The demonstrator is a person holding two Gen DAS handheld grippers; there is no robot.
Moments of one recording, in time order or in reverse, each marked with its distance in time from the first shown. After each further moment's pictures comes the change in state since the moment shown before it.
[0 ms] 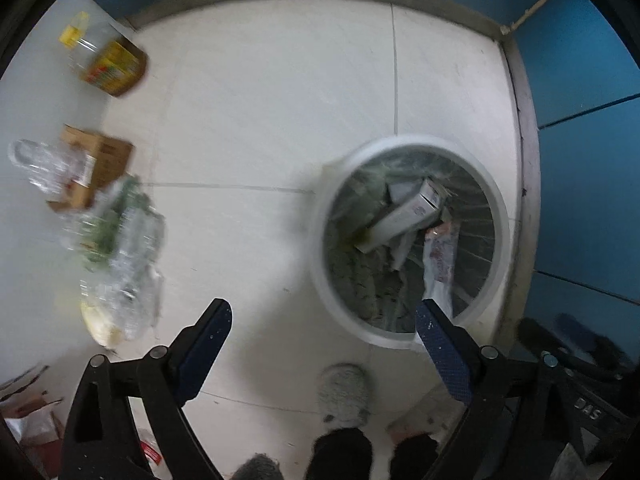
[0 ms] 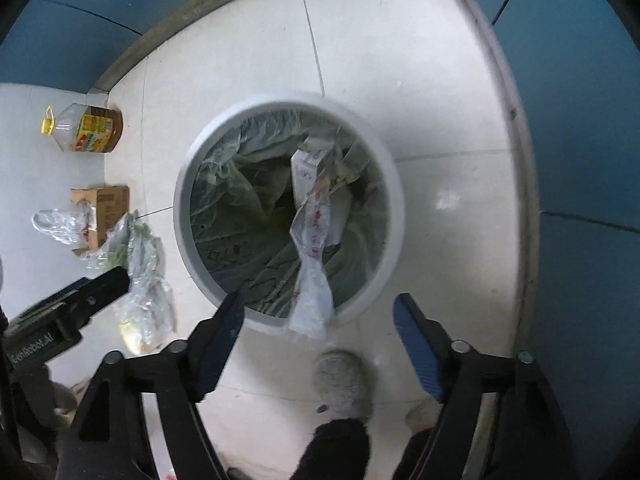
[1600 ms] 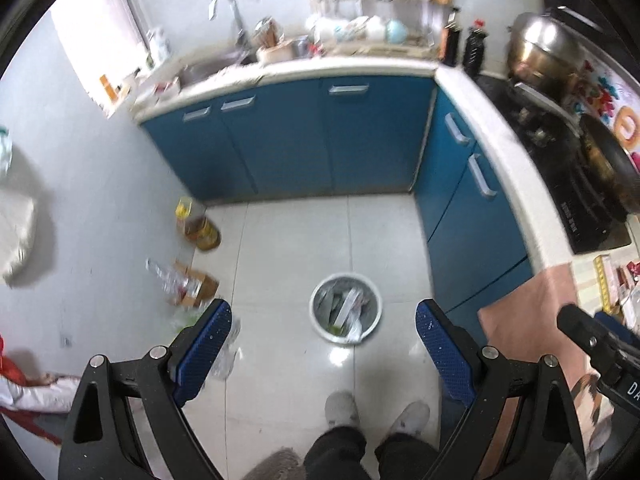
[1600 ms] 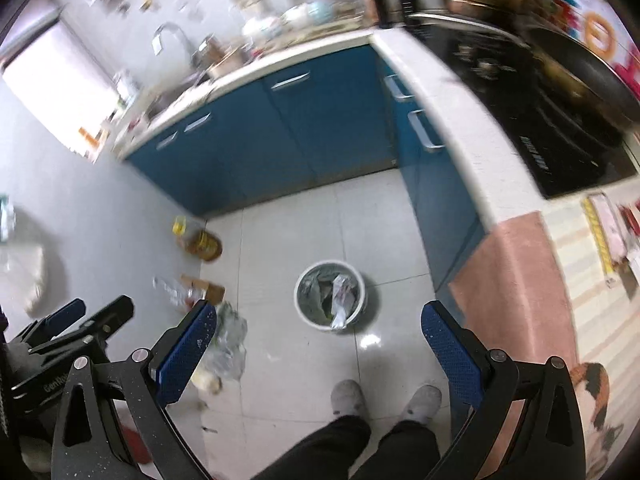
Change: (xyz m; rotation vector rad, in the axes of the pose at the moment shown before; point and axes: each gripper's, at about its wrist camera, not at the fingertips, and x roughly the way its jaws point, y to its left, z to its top) left arm -0.543 -0.103 -0.225 0.123 -0.590 0.040; right arm -0.610 -0.049 -0.265 0.085 -0.582 0.134
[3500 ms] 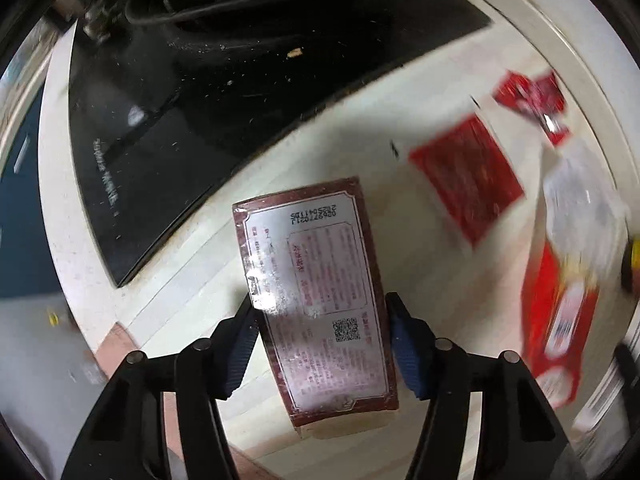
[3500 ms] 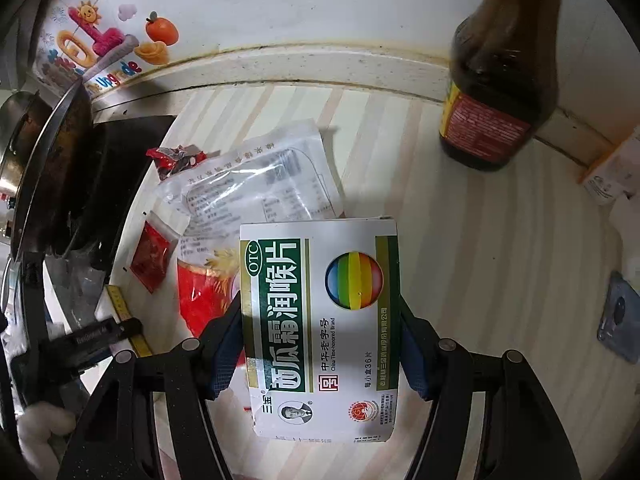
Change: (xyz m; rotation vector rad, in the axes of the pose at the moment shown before) left arm 0.110 -0.569 -0.041 0.667 0.408 -0.272; right arm -0.107 -0.540 -0.059 0.914 -0.090 -0.448
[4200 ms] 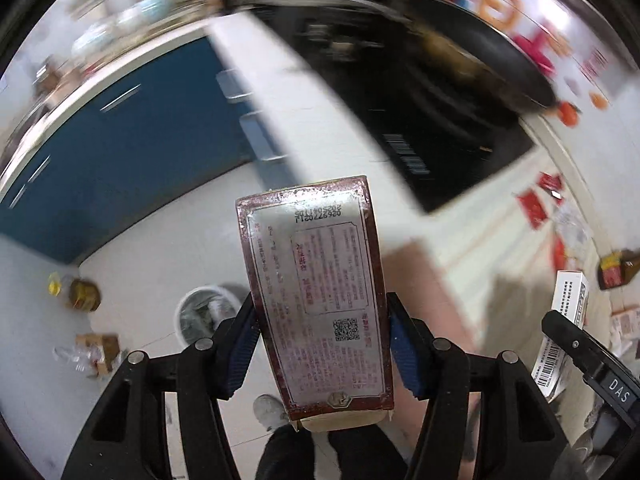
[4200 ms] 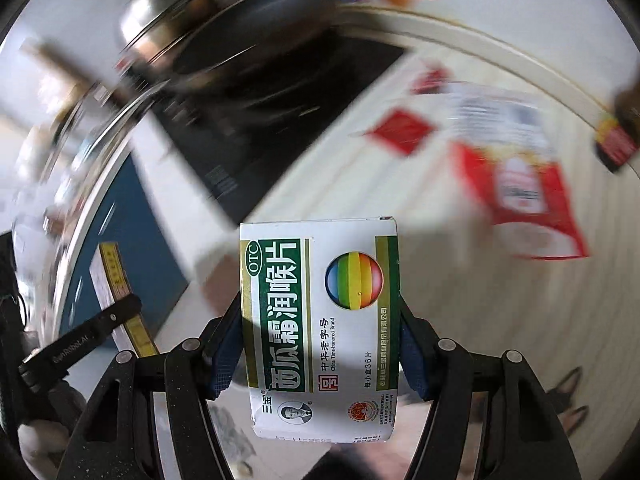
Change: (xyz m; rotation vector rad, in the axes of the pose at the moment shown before) left arm -0.108 0.263 -0.153 -0.256 -0.273 -0.050; right arm -0.047 0.219 -0.176 -0.419 0.062 0.233
